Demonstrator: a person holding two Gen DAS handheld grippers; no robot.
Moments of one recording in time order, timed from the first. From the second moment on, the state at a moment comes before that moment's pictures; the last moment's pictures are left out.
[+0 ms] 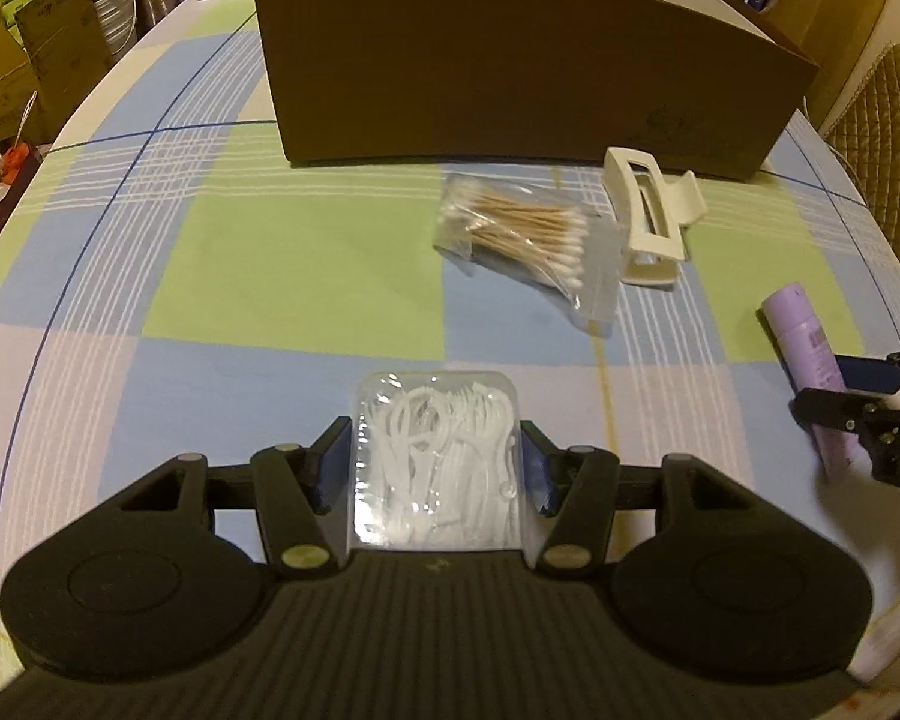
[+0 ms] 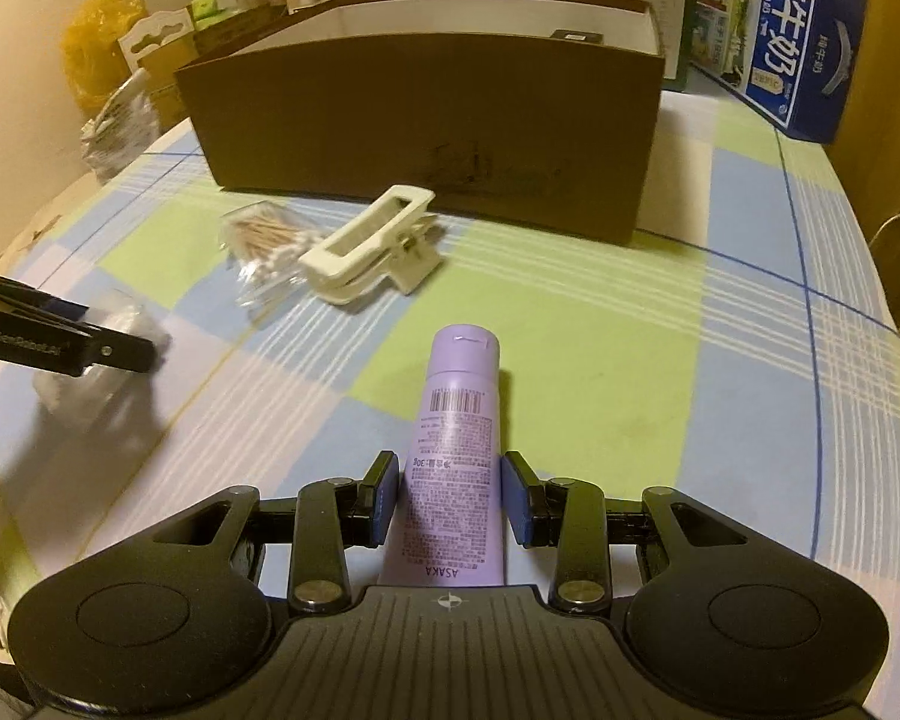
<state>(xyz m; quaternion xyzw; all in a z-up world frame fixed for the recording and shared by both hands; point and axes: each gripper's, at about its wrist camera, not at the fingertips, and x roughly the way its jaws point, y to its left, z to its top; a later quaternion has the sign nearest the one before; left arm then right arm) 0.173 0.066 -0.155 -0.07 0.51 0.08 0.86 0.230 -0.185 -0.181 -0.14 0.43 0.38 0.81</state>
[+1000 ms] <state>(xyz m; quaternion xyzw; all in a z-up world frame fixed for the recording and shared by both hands) 0.141 0.045 -0.158 -0.07 0.49 0.14 0.86 0.223 -0.168 -0.187 -0.16 0.41 0.36 0.82</state>
